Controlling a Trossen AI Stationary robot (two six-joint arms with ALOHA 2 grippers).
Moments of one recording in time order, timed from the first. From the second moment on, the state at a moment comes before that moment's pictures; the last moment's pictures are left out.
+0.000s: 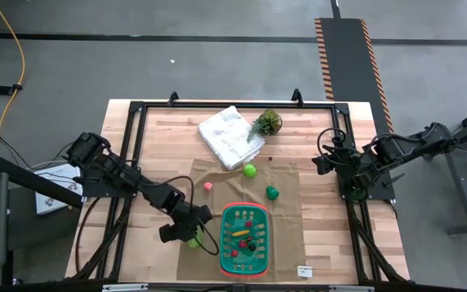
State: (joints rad) left arm -0.35 1.65 0.76 -0.18 0.27 0.60; right arm 0.35 0.73 0.86 -1.14 0.56 1.47
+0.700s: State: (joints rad) left arm -0.35 1.66 0.76 -0.18 0.28 0.60; right arm 0.35 0.73 0.86 -1.16 0.59 1.47
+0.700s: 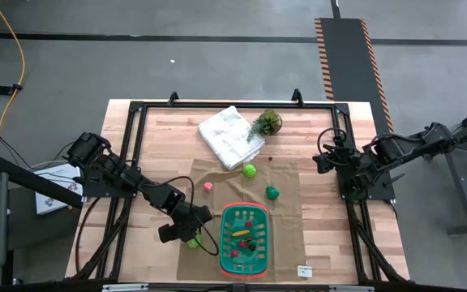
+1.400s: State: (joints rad) left arm -0.35 1.66 0.76 -0.18 0.28 0.60; right arm 0.35 0.73 0.86 -1.18 0.59 1.47
